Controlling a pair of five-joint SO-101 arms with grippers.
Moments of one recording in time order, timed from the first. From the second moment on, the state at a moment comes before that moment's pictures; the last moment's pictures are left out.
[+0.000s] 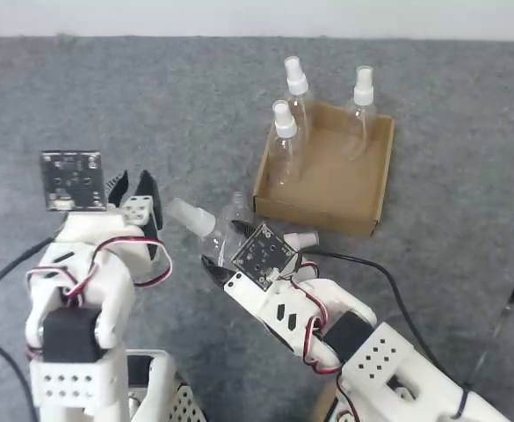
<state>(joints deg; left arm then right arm) -5.5 -70.1 48.0 64.9 6.5 -50.0 -60.7 76.7 16.4 7.9</state>
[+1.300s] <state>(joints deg) 5.6 -70.8 50.2 65.4 1.7 -50.5 -60.6 78.1 16.5 8.0</state>
